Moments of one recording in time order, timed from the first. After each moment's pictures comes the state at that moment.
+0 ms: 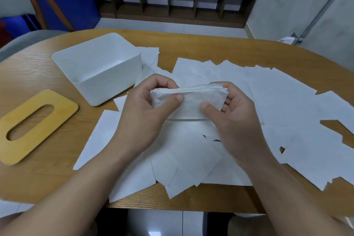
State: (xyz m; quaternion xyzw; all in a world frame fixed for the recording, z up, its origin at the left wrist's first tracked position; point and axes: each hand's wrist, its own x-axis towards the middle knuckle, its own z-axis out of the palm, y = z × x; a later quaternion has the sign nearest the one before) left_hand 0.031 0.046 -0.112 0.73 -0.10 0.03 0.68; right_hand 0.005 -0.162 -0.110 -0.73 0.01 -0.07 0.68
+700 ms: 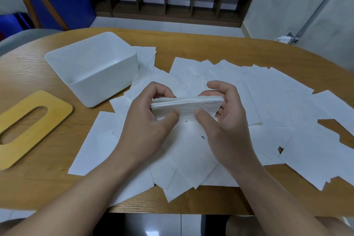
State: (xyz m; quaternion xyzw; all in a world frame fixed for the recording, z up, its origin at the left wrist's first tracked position) left_hand 0.026 0.040 -0.126 0.79 -0.10 0.05 0.60; right_hand -0.002 -0.147 -0.121 -0.76 0.03 -0.11 0.64
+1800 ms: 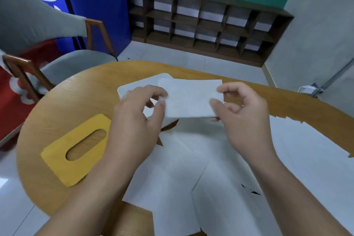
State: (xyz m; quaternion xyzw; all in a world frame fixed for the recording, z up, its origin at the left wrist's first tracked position) left_hand 0.051 0.156 -0.064 0.86 -0.02 0.26 0.45; right_hand 0.081 -0.070 -0.037 -0.80 -0.01 -0.14 0.59
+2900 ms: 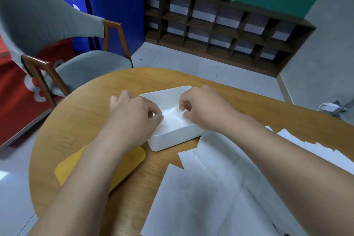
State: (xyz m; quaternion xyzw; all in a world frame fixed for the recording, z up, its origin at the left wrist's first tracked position) left_hand 0.125 0.238 -0.060 0.96 0.06 0.07 0.27; right_hand 0.217 0.041 -0.044 -0.97 -0.25 0.03 0.07
